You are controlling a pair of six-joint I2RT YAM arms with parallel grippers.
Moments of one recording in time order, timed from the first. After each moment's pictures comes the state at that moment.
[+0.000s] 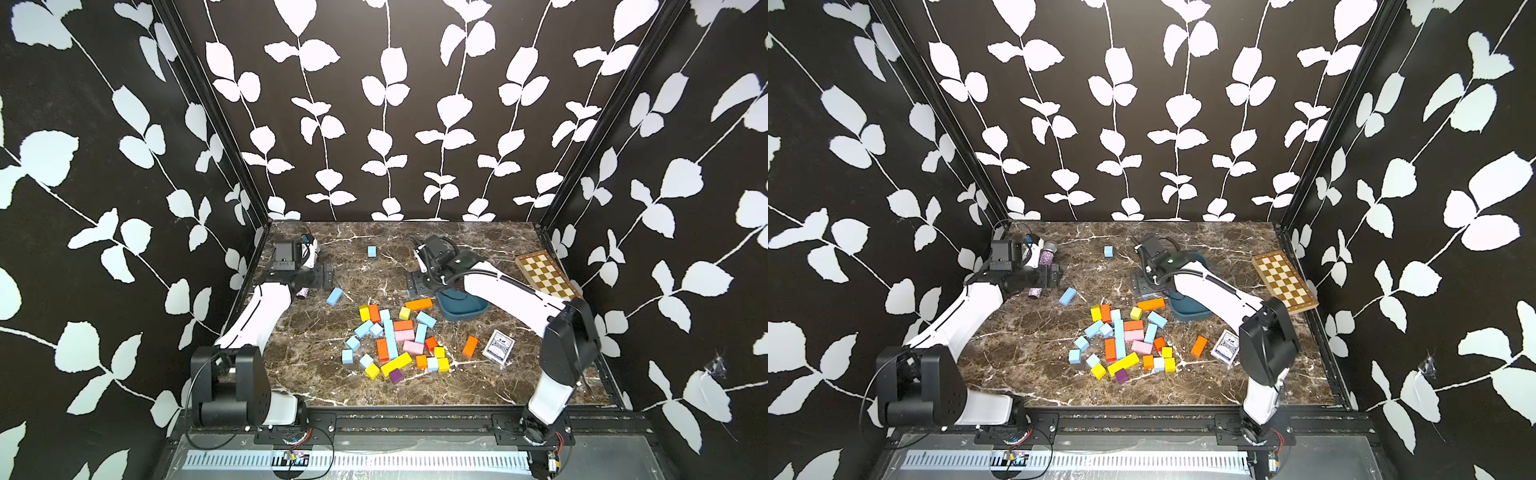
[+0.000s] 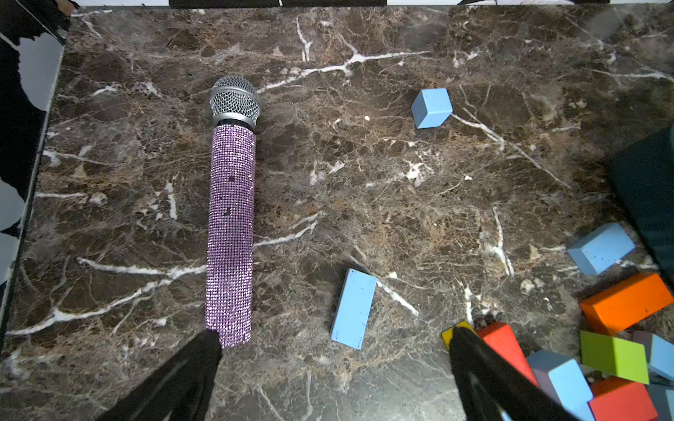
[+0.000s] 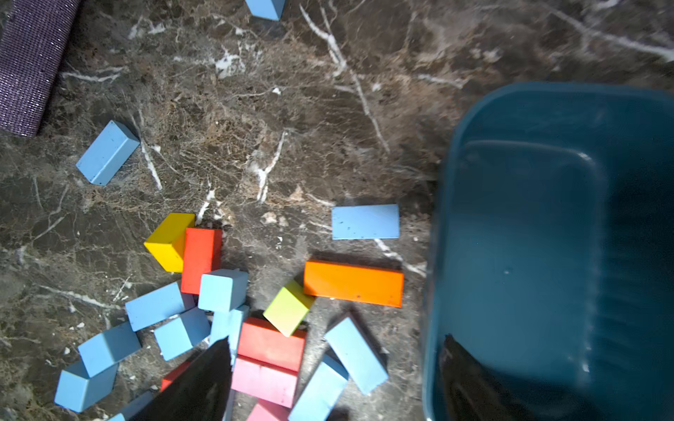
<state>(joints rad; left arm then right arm) -0.04 1.43 1.05 -0.45 0.17 0.05 0.73 1.82 1.54 -0.77 0.08 0.39</state>
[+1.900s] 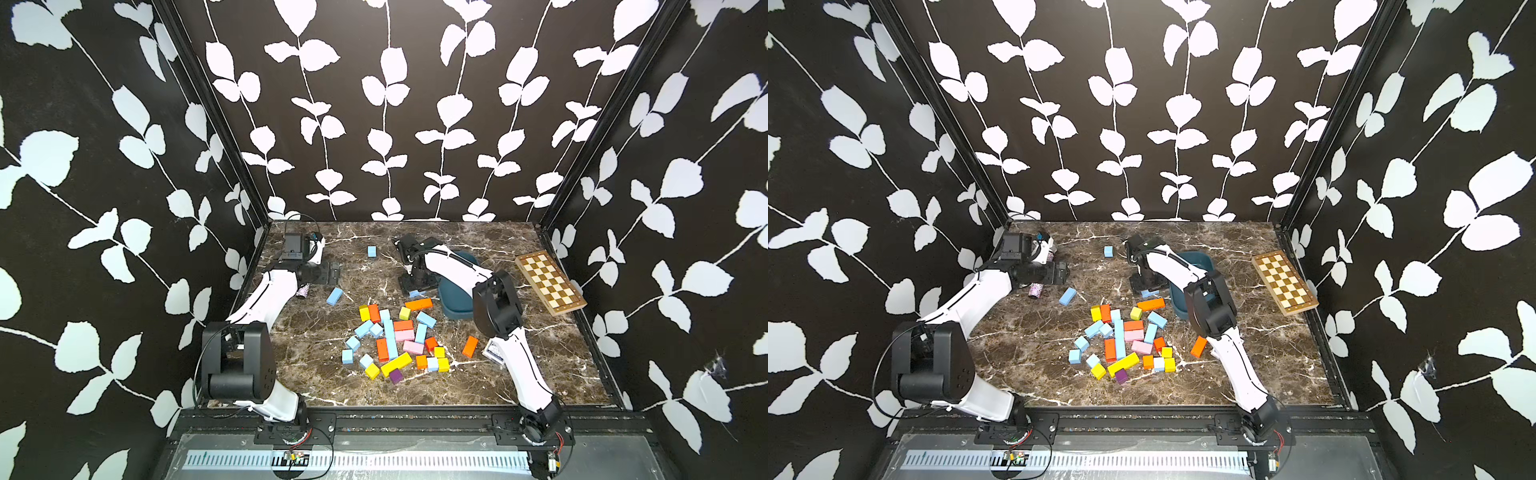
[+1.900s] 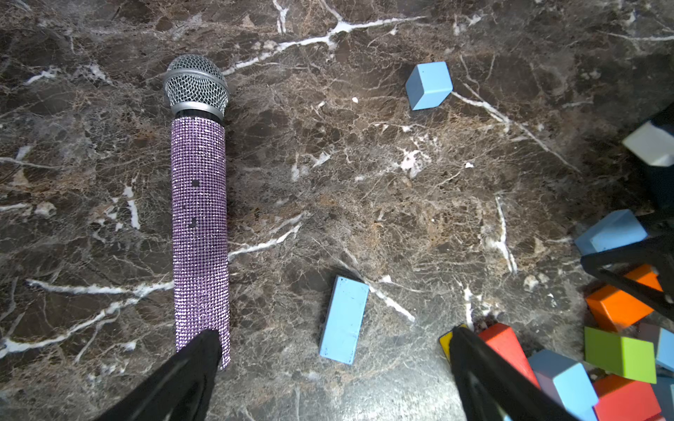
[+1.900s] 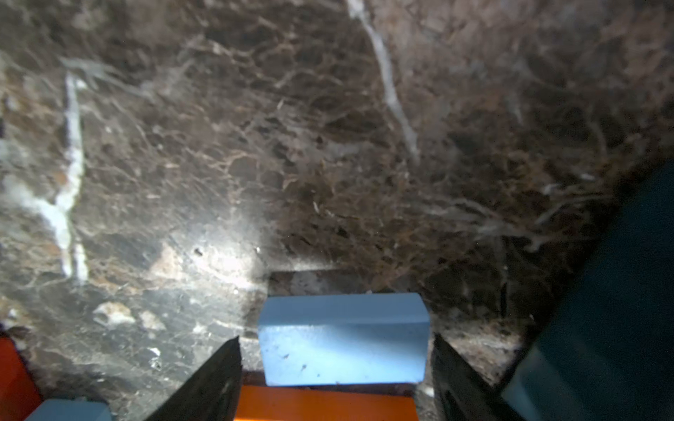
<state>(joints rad) -0.07 1.53 1.12 -0.49 0.17 0.07 0.63 2.41 2.11 -1.13 0.03 0.31</state>
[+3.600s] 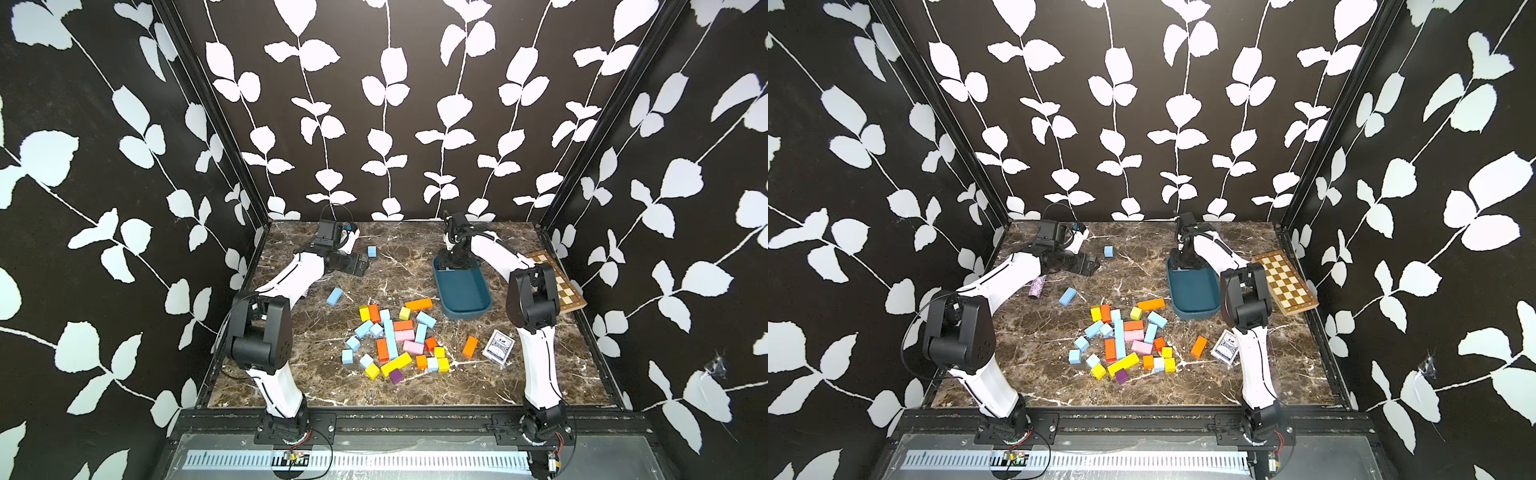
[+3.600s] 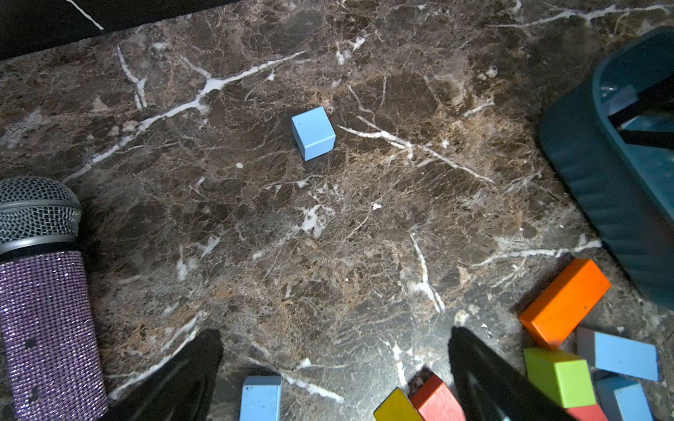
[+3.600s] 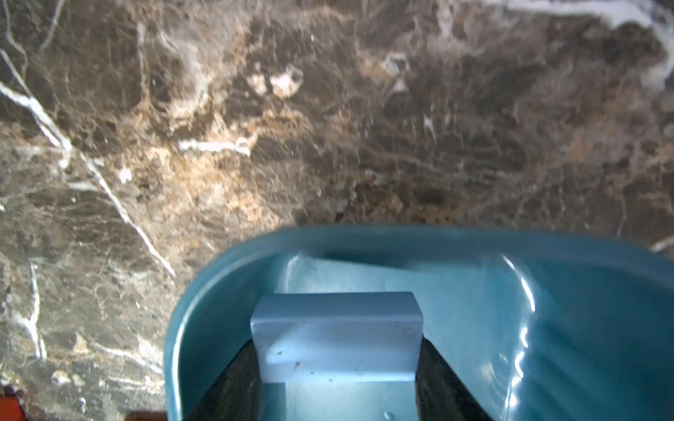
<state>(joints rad) -0.25 1.75 1.34 -0.48 0.21 0.11 0.33 2.27 1.96 -0.91 -0.07 0.20</state>
